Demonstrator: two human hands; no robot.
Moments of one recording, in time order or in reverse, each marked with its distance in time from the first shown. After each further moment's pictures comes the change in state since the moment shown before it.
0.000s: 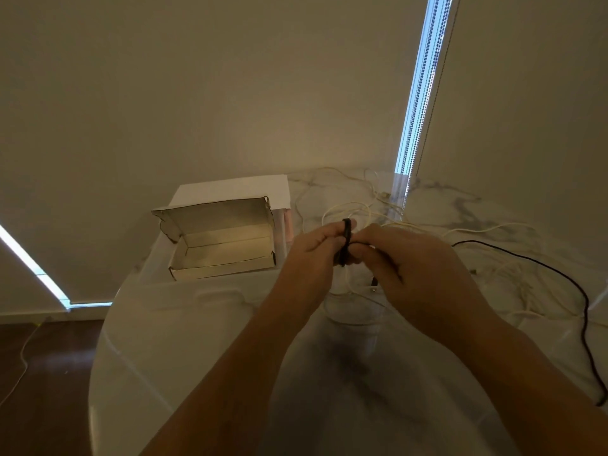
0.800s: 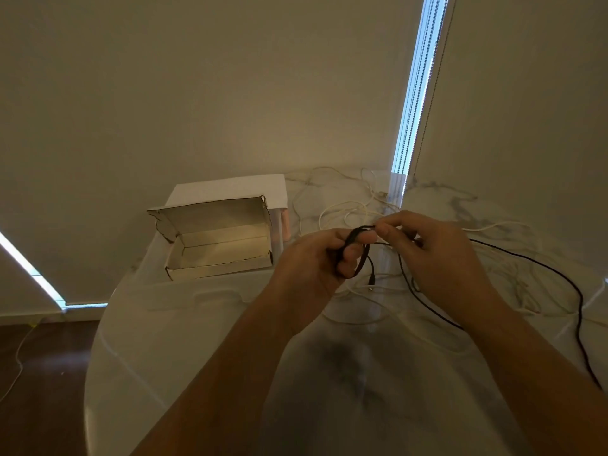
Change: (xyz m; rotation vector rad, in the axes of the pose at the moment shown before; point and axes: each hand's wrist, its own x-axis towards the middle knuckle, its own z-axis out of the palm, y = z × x) left_hand -0.004 0.007 -0.001 -0.404 -0.210 -0.262; right_hand 0.005 0.037 0.002 0.233 0.098 0.319
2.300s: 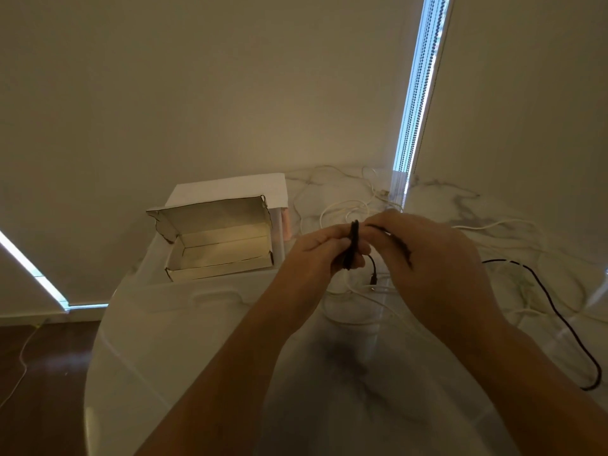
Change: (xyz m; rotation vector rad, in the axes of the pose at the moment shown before) left_hand 0.004 -0.005 -0.006 0.319 0.112 0.179; right_hand -0.016 -0.034 0.000 -0.270 0.076 -0.216
